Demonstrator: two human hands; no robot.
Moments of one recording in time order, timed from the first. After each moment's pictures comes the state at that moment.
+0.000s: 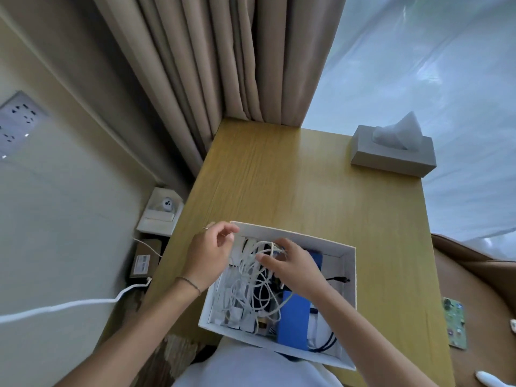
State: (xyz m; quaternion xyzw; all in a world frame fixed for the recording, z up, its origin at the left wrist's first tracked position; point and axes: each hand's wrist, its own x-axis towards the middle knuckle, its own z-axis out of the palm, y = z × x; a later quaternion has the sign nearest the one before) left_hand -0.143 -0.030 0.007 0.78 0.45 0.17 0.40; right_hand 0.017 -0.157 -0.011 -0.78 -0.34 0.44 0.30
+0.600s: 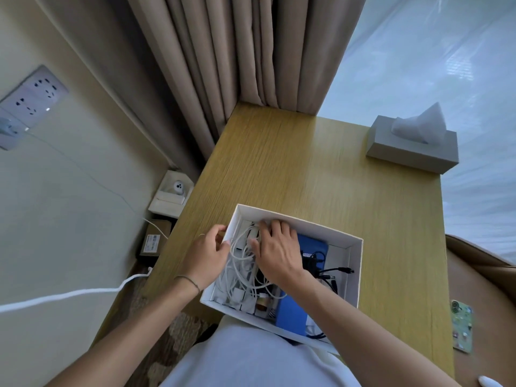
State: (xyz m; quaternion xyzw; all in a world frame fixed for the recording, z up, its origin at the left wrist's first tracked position) left_hand -0.174 -0.051 -0.034 0.77 0.53 0.08 0.35; right_hand -0.011 -0.131 -0.074 -0.81 -0.57 0.11 0.09
